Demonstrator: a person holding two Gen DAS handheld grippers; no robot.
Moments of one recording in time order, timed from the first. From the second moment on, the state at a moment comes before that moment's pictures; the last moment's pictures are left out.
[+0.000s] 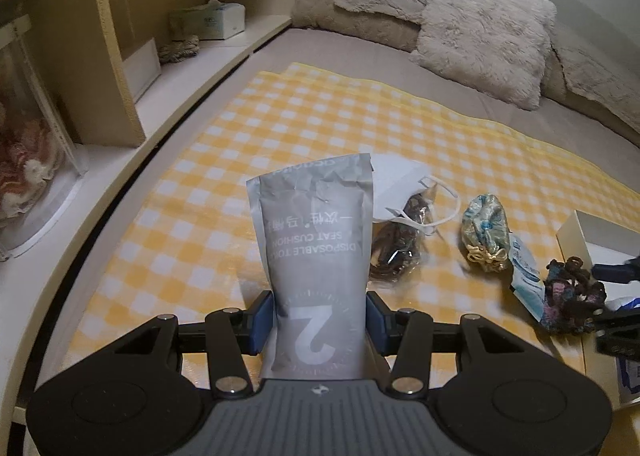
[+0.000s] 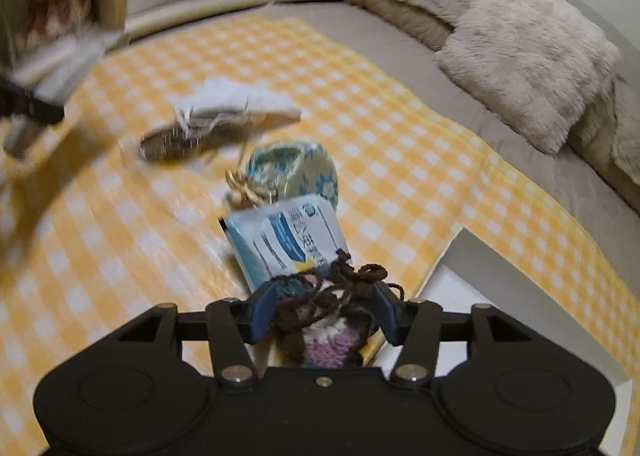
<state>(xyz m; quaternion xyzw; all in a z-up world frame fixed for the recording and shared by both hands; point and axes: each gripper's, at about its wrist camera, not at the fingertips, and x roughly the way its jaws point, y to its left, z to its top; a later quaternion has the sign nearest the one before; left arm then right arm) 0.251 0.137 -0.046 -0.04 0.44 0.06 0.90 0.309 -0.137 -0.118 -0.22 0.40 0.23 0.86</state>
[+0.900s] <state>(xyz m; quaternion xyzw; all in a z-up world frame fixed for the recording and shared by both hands) 0.243 0.113 -0.018 -0.05 0.40 0.03 0.92 0.279 -0.144 -0.060 -0.19 0.31 0.26 0.89</state>
